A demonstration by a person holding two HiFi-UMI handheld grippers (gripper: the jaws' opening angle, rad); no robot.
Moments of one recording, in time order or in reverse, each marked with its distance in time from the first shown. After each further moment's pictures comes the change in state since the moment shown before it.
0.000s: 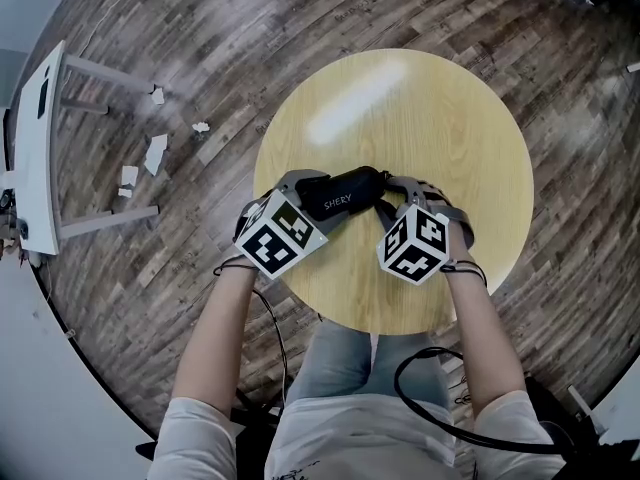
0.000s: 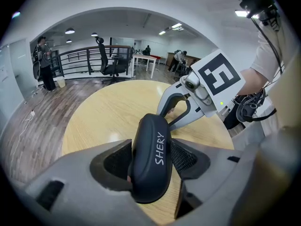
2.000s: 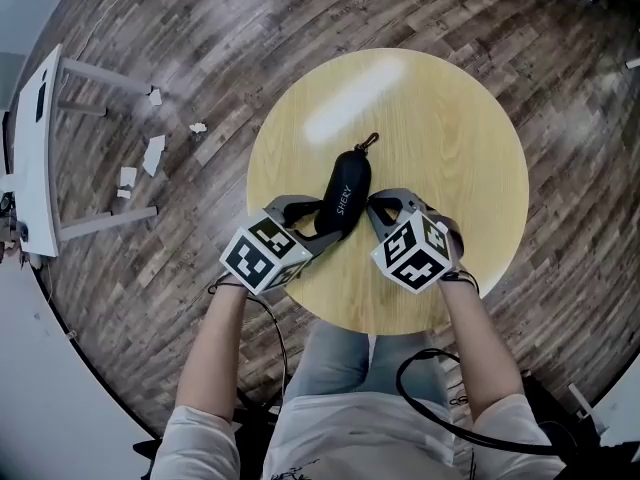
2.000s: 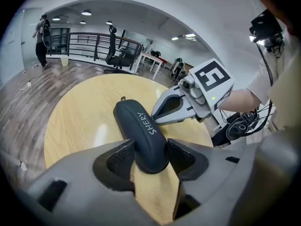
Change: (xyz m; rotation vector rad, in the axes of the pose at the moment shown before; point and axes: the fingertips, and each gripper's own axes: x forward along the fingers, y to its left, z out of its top) left arm -0.009 -0.035 -0.010 -0.198 -0.011 -0.108; right arm -0.015 0.010 0.009 0.171 -0.132 0.065
